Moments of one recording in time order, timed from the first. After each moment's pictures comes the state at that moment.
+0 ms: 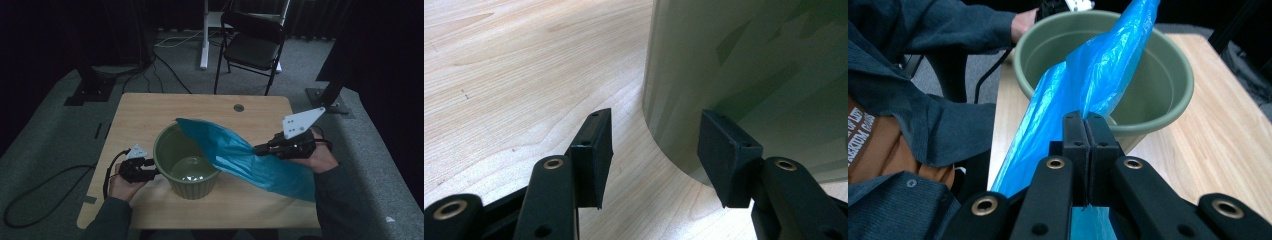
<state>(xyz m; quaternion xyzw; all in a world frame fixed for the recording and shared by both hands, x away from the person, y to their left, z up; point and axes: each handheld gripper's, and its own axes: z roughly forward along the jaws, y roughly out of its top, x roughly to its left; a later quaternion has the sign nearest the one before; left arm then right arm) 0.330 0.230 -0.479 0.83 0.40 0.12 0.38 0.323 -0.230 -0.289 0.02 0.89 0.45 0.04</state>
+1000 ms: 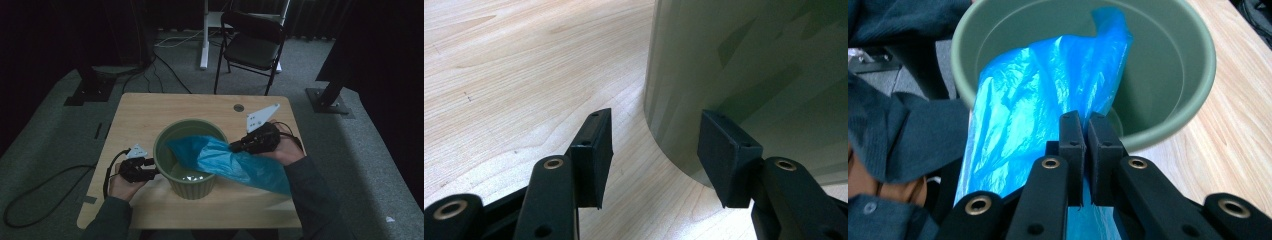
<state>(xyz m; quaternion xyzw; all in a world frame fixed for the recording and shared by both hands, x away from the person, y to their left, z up) 0.330 0.229 -0.479 0.82 0.40 0.12 0.39 0.363 -0.169 -0.326 0.06 0.91 0.40 0.02</state>
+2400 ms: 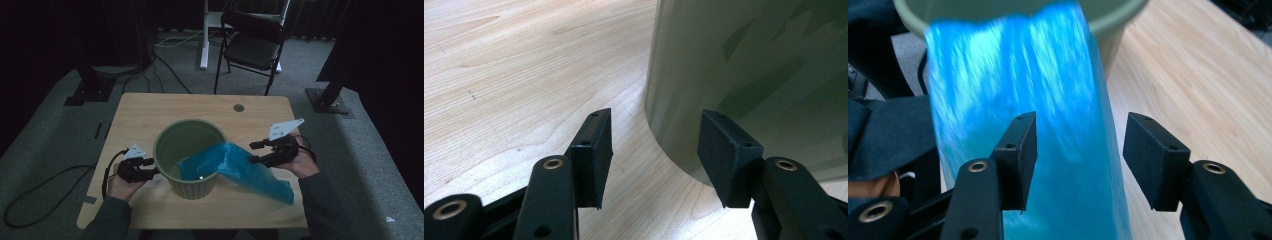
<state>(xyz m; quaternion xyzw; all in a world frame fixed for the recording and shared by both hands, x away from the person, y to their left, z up) 0.328 0.234 -0.477 0.82 0.40 0.12 0.39 0.352 -0.232 -0.369 0.15 0.89 0.42 0.05</state>
